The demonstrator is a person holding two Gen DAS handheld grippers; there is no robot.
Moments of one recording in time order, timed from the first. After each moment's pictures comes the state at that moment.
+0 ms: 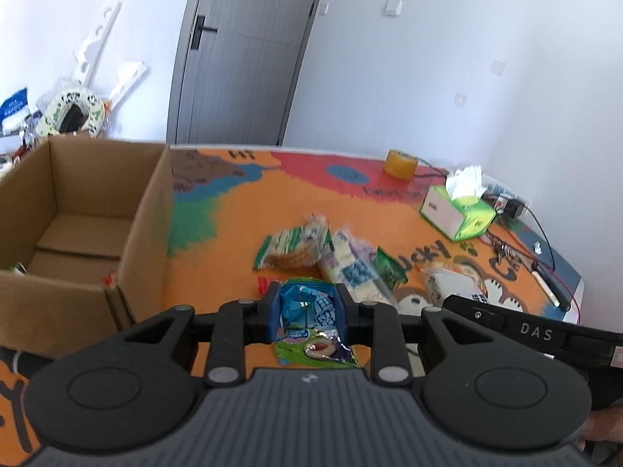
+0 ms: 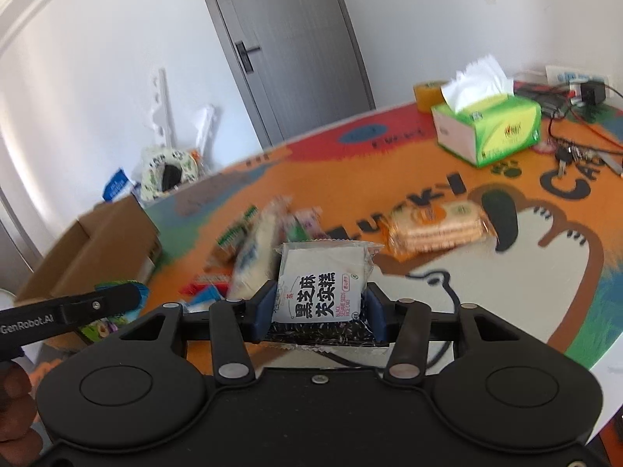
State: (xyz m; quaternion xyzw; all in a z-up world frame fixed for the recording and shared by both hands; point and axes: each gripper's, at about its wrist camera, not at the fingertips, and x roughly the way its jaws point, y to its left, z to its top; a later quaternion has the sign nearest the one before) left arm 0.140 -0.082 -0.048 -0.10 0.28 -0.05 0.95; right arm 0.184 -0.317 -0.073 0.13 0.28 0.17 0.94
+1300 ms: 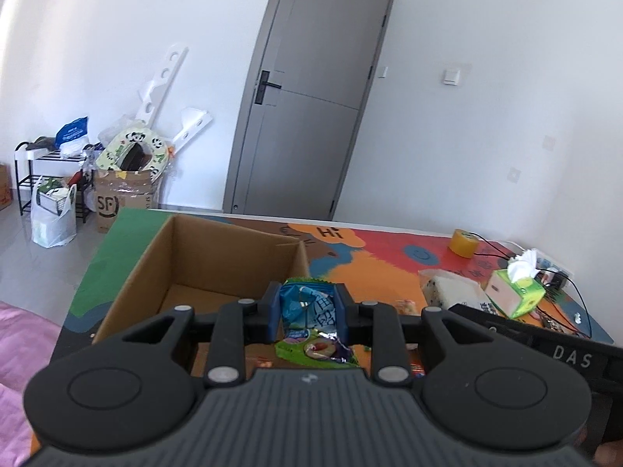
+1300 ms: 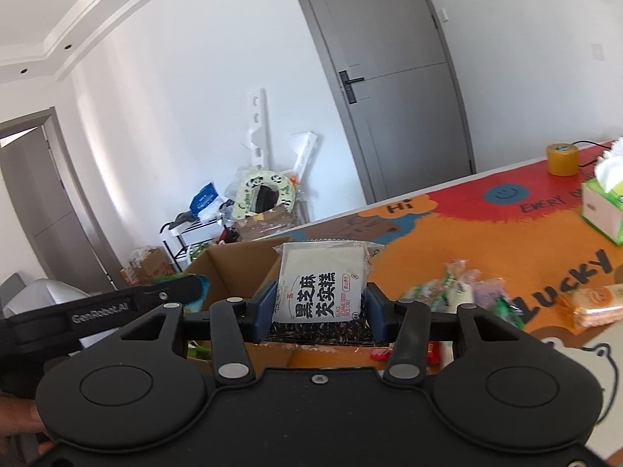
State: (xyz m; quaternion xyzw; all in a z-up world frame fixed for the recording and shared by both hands) left arm 0.123 0.013 -0.007 -0.13 0.20 0.04 0.97; right arm 0.179 -0.203 -0.012 0.11 0.22 0.29 0.92
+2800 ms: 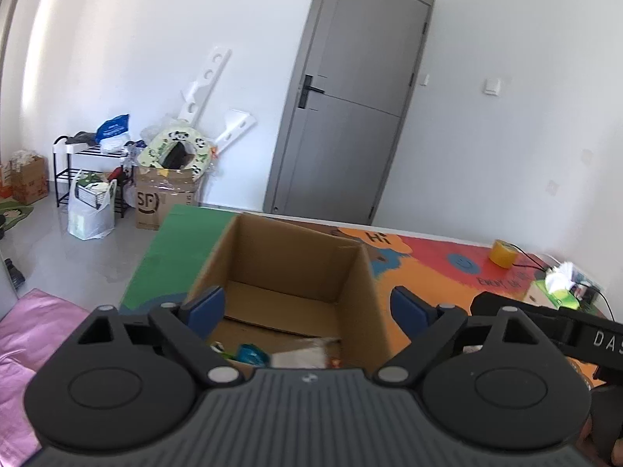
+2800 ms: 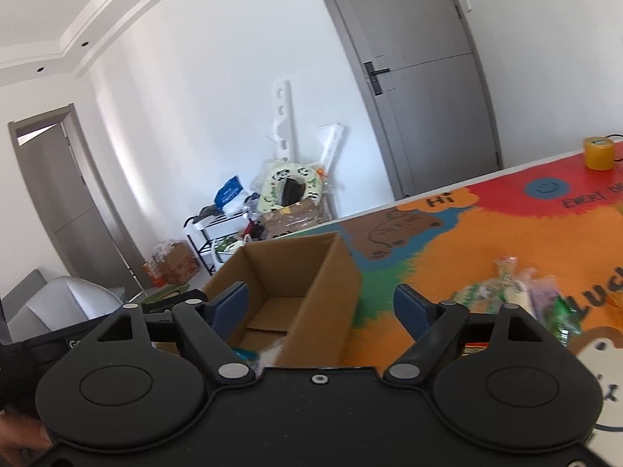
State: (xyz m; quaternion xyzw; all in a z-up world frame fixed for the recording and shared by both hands) left arm 0.106 0.036 -0.003 -0.13 0.20 0.10 0.97; right arm 0.175 -0.183 -0.006 0.12 0.23 0.31 0.91
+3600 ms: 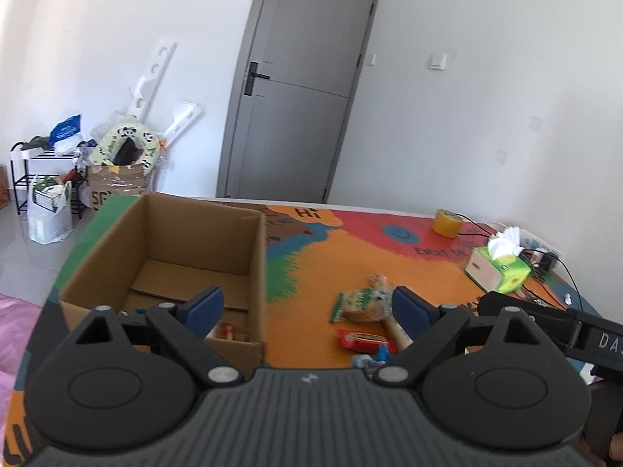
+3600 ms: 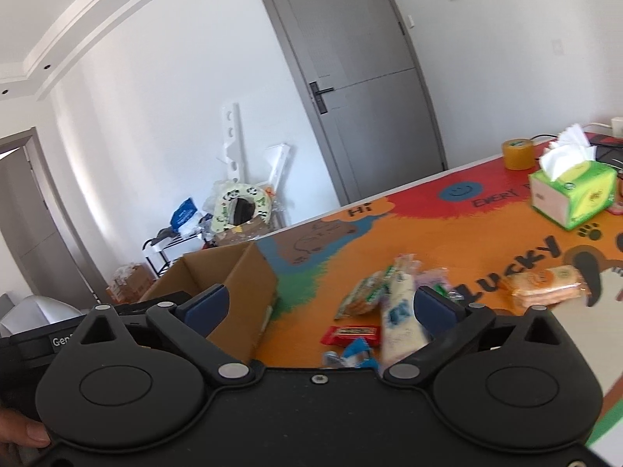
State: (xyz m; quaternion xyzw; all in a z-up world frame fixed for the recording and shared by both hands) left arm 0.106 -0.038 -0.009 -0.11 0.22 0.03 0.97; right arm 0.152 -0.268 -0.019 0.14 0.22 0.24 0.94
